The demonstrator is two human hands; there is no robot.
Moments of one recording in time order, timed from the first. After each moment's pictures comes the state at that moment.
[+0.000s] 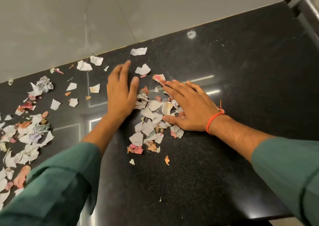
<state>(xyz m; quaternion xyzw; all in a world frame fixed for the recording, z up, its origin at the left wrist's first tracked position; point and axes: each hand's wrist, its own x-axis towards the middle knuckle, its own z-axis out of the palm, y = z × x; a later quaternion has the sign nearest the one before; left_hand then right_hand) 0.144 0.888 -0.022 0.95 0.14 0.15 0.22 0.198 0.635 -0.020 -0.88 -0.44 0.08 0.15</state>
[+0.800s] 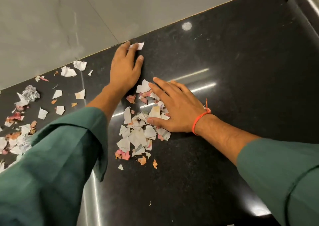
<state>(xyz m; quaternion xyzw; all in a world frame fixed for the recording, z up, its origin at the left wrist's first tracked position) 0.250 0.872 -0.026 0.98 0.10 0.03 0.16 0.200 0.633 -0.020 -0.88 -0.43 0.08 0.17</state>
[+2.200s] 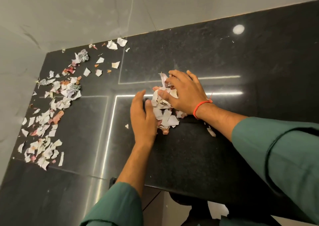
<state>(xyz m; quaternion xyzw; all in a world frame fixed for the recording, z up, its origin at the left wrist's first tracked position) 0.043 0.705 -0.004 0.80 0.43 0.23 0.36 0.204 0.626 -0.022 -0.83 -0.45 0.09 0.31</state>
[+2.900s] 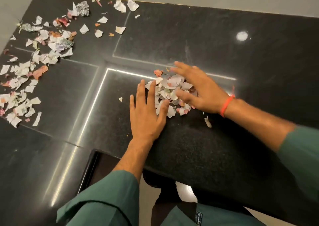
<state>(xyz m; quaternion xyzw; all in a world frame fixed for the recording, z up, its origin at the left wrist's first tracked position) 0.009 0.666 -0.031 0.90 0.40 0.10 0.15 0.214 0.575 0.000 -0.70 -0.59 0.23 0.32</state>
